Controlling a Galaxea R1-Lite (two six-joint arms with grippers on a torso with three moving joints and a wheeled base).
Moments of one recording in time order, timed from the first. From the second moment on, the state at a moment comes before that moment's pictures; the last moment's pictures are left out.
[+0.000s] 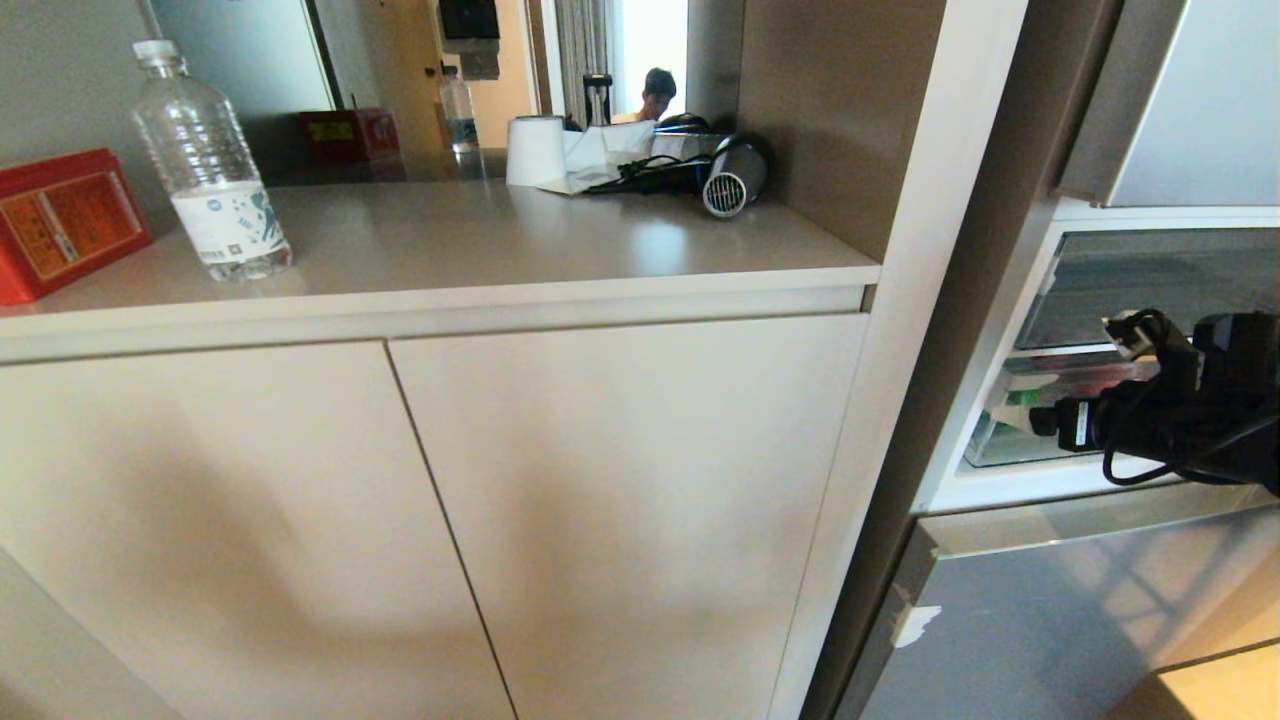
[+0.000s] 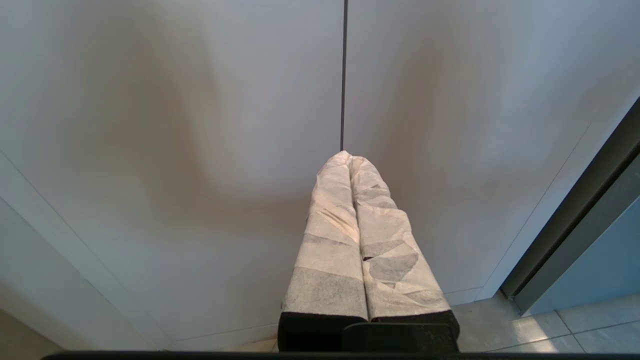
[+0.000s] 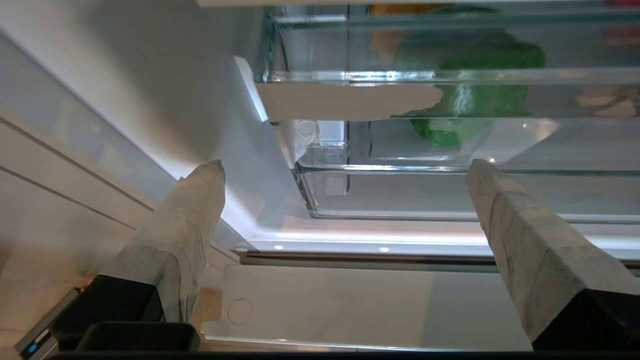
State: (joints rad) left arm 0.00 0.00 -0.02 0.05 0.00 0.01; right arm -0.29 1.93 -1.01 -0.51 0.41 -0.13
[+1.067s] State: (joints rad) left arm 0.00 0.00 -0.02 0.05 0.00 0.01; right arm -0.28 1.99 -1.07 -0.51 0.39 -0.15
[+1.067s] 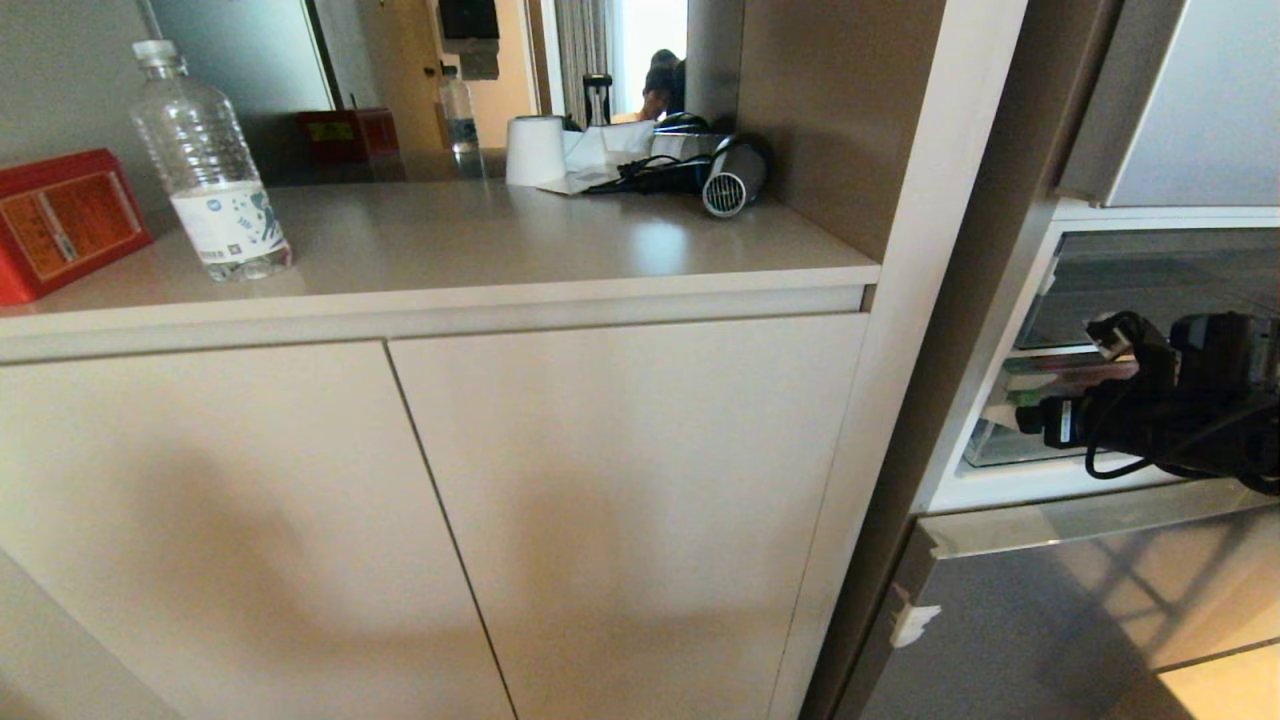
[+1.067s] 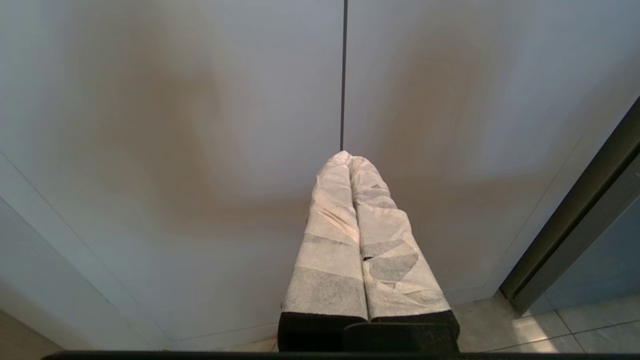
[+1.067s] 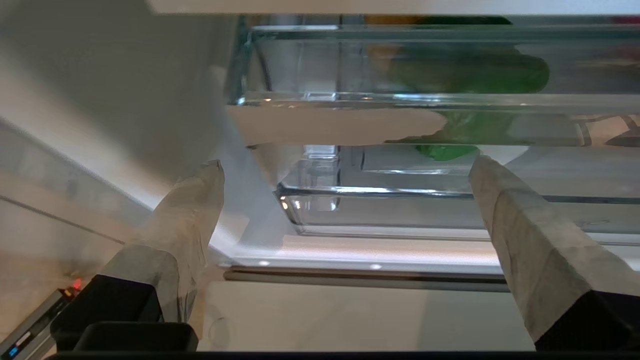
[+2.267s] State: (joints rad) left arm 0.00 0.00 -0.02 0.05 0.00 0.01; right arm -0.28 1.98 -1.06 -0.51 0.39 -0.14
